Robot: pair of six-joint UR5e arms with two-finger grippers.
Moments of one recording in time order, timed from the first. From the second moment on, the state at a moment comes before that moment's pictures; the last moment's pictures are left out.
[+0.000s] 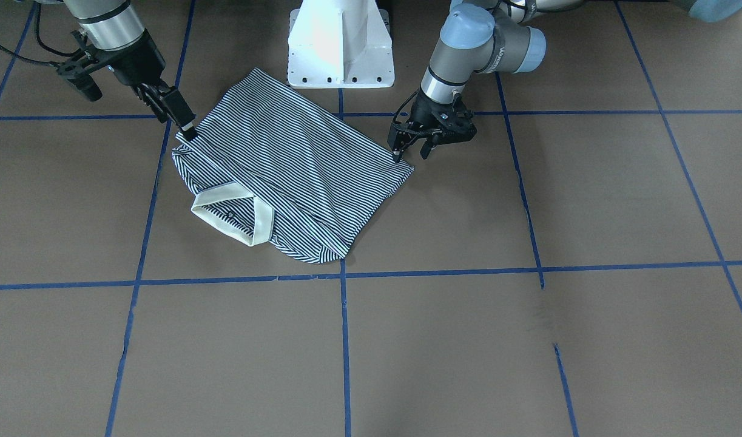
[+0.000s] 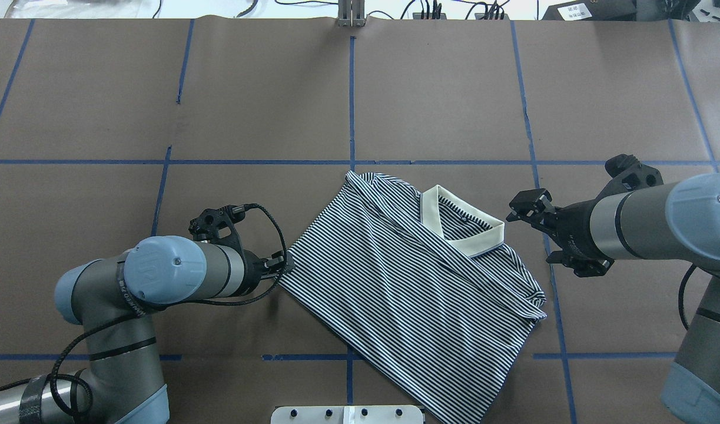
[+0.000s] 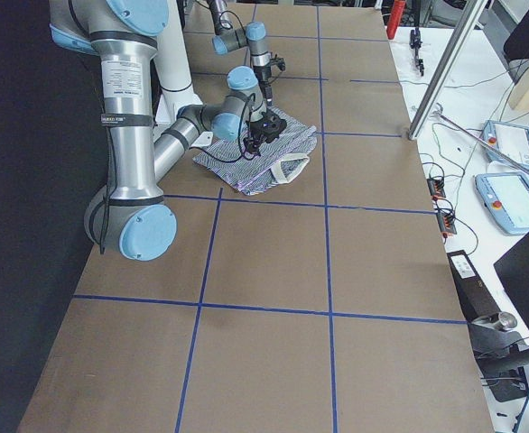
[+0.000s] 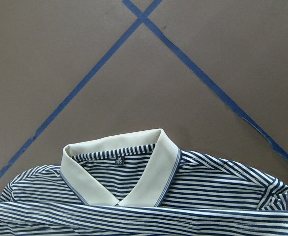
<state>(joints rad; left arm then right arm) -0.36 -1.93 -1.81 -1.99 -1.67 -1.68 0.58 -1.53 2.23 -1.33 1.80 1.98</state>
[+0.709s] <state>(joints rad) -0.36 -1.95 -1.79 -1.98 -1.64 -1.67 0.58 -1.53 2.20 -1.33 1.79 1.97</state>
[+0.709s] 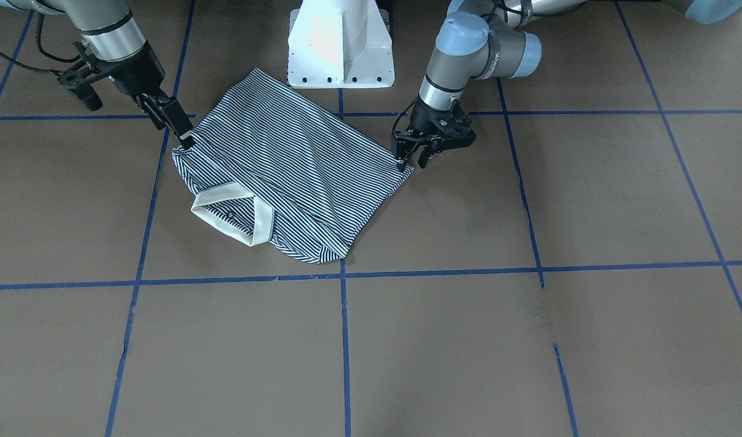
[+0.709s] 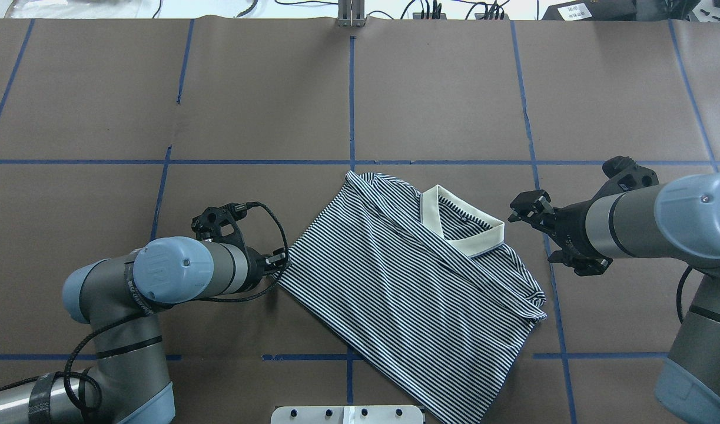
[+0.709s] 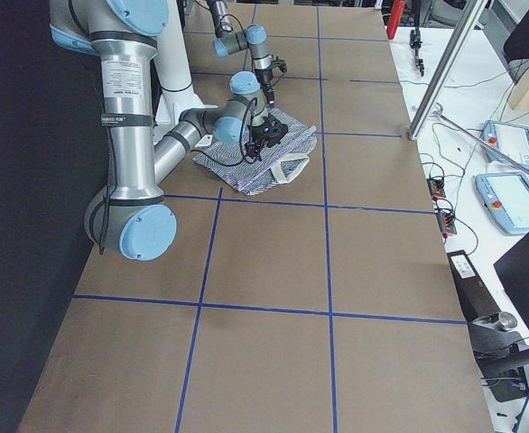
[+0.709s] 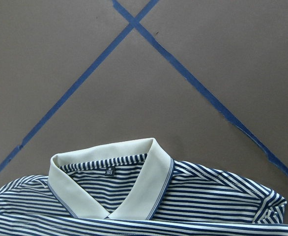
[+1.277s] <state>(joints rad) -0.36 -1.95 -1.78 -1.98 -1.64 -1.67 0.58 -1.53 2.19 -1.33 1.79 1.97</state>
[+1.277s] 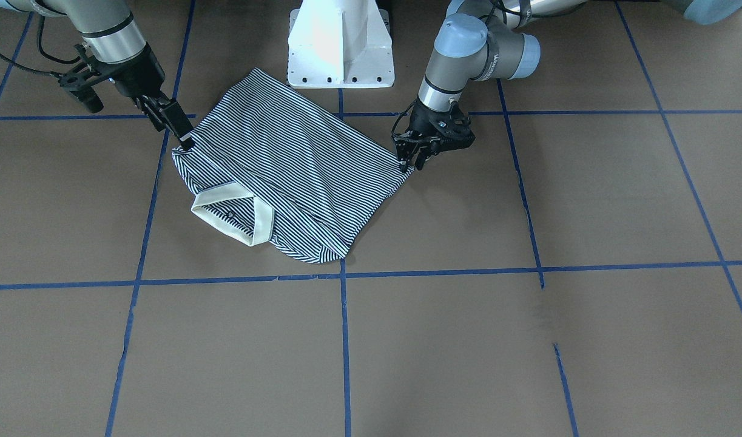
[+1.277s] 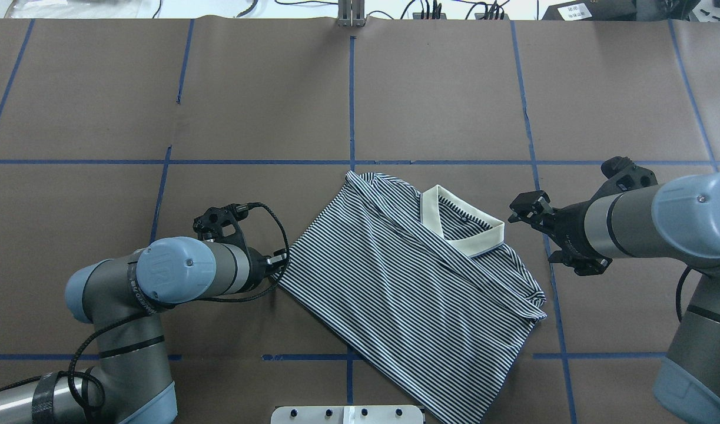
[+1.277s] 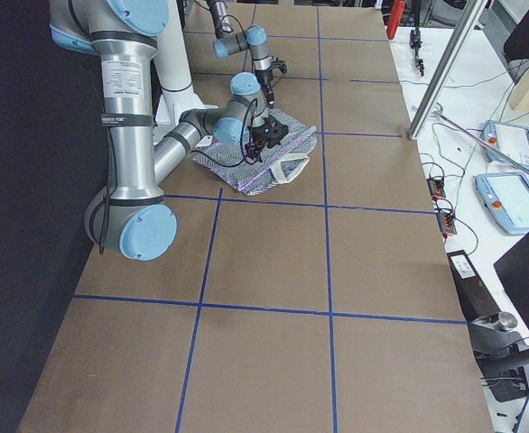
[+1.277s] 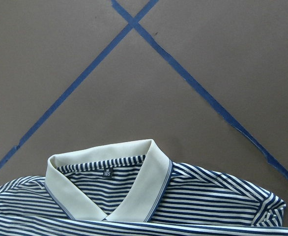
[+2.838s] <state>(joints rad) -0.74 -2.27 -1.25 -2.15 -1.60 -1.24 0.58 -1.53 2.19 -1.33 1.79 1.97</state>
